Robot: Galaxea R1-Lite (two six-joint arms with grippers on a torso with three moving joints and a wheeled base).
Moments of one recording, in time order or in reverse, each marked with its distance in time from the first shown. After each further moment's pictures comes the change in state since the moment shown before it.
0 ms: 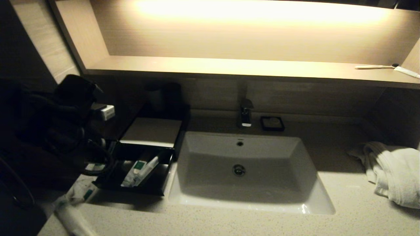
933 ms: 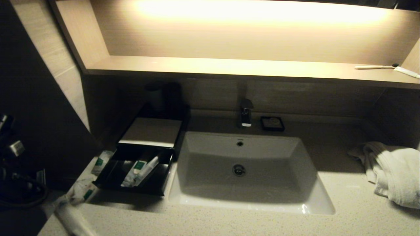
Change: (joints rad) left arm 0.408 -0.178 0.324 -0.011 -0.003 -0.246; right arm 0.000 0.000 0.000 0.000 0.000 0.000
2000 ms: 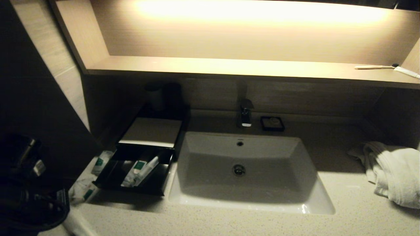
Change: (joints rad) left arm -0.155 -0.005 0.188 -0.134 0.001 -0.111; right arm 0.000 0.000 0.000 0.000 0.000 0.000
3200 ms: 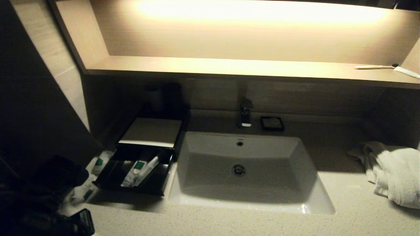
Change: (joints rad) left arm -0.299 0.023 0.082 0.052 0.007 -0.417; right arm 0.000 0.000 0.000 0.001 -0.001 0.000
